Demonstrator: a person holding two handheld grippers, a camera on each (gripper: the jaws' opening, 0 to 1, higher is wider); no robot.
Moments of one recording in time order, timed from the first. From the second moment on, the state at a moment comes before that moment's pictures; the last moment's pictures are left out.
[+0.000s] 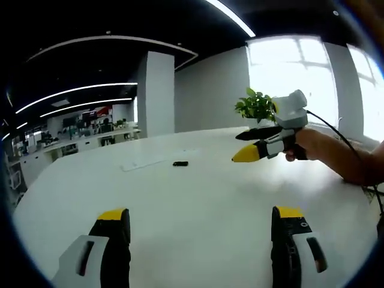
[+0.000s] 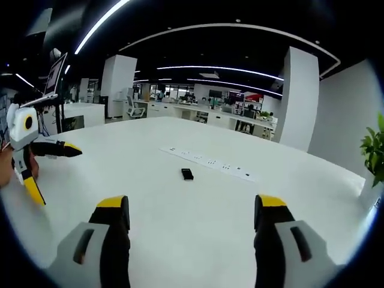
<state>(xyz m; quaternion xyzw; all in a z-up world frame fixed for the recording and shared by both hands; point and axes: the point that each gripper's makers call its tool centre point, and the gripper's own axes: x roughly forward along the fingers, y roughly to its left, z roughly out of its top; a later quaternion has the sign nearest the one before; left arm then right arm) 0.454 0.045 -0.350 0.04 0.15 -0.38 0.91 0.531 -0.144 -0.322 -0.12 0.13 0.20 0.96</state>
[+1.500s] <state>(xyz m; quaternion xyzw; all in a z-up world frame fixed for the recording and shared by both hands) 0.447 0.044 -0.343 0.01 0.15 -0.39 0.91 0.476 -0.140 -0.310 -0.11 0.11 0.22 0.96</state>
